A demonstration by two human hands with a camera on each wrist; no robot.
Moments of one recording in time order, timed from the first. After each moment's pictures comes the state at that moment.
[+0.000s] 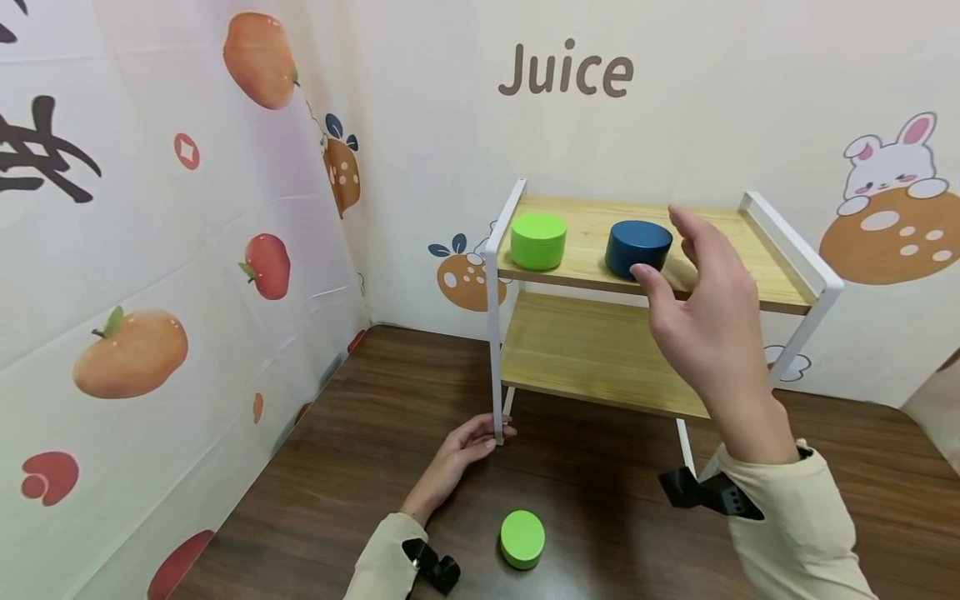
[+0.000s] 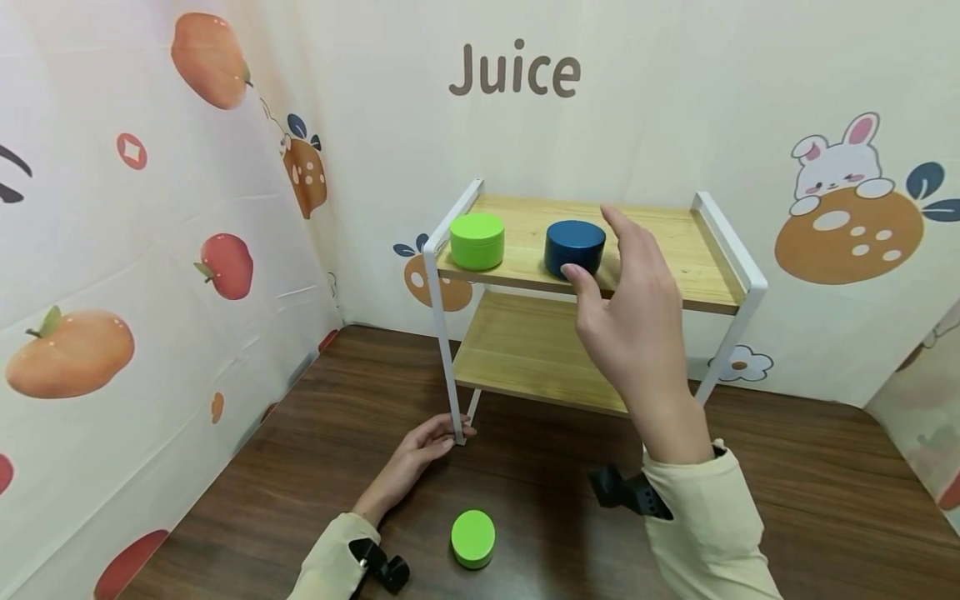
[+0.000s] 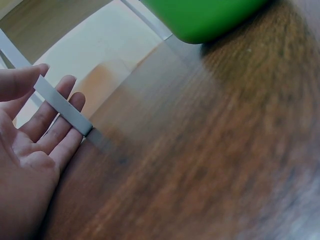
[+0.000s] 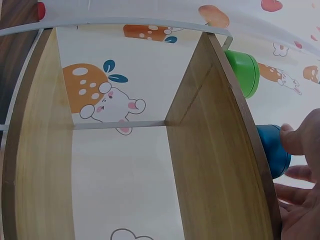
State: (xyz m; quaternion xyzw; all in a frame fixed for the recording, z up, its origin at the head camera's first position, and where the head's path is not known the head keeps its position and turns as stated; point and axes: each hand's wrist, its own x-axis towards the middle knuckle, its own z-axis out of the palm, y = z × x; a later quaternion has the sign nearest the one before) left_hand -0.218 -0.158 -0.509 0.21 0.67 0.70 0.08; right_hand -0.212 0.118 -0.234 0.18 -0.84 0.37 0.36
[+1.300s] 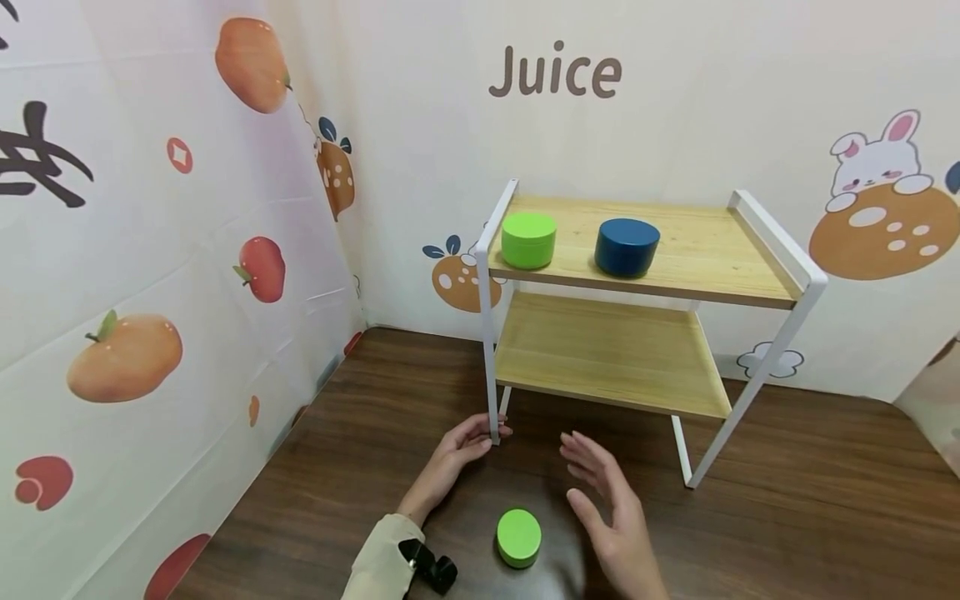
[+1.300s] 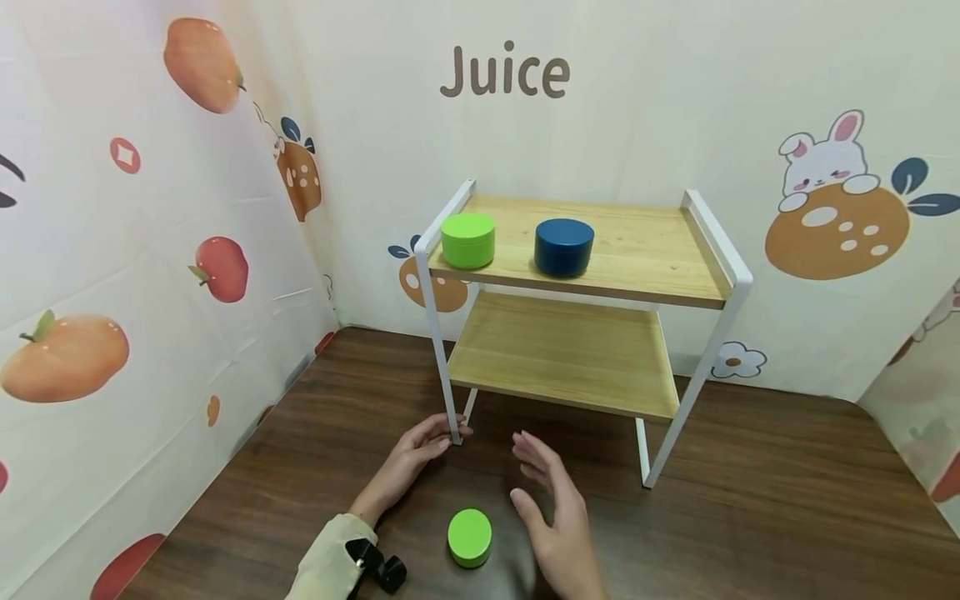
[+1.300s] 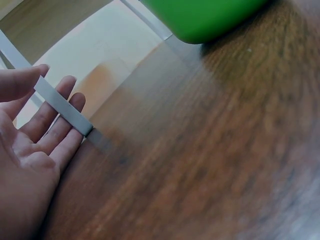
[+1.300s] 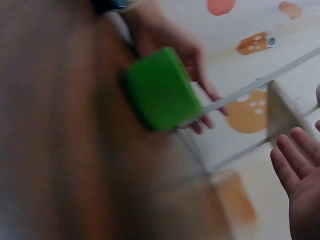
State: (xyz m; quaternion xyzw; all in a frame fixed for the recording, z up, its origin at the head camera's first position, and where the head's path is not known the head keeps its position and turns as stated) left_hand -0.220 -0.157 -0.512 0.21 0.68 0.70 0.07; right_hand -0.132 0.095 -0.461 0.23 -0.75 0.61 0.12
